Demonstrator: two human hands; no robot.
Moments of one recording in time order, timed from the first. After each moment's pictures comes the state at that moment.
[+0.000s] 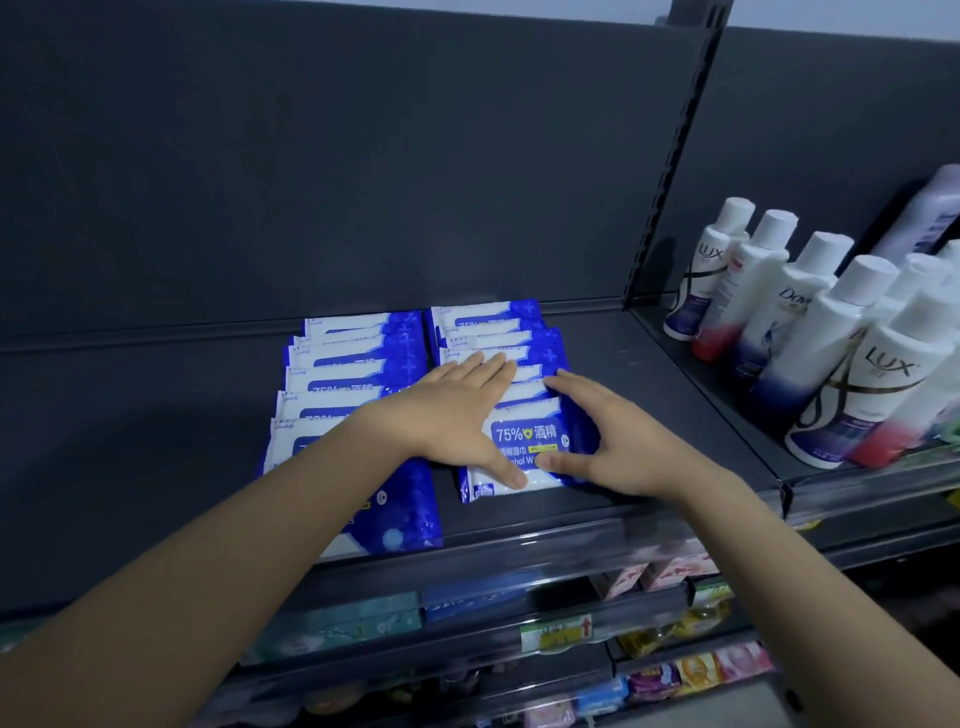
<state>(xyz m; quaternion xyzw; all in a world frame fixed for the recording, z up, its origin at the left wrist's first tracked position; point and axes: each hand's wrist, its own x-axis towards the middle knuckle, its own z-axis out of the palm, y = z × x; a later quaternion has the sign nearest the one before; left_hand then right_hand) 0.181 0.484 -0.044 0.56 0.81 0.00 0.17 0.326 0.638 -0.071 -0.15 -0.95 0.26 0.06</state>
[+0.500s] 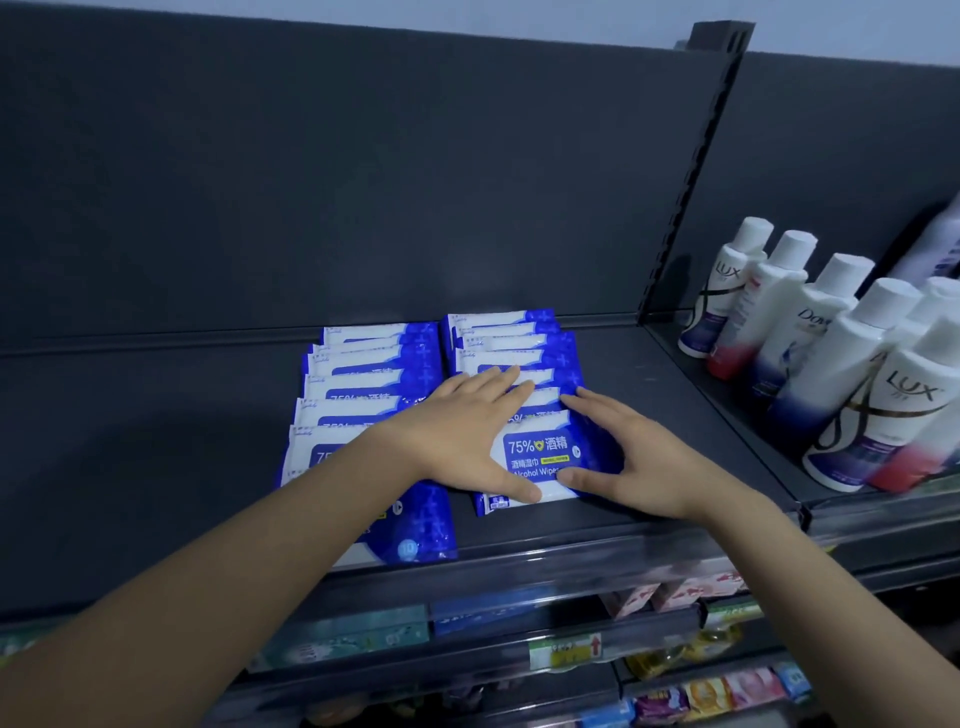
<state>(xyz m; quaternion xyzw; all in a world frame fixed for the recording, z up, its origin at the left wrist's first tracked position) 0.181 0.475 -0.050 0.58 0.81 0.02 0.11 0.330 0.646 -0.075 -0.14 -0.96 0.26 0.05</state>
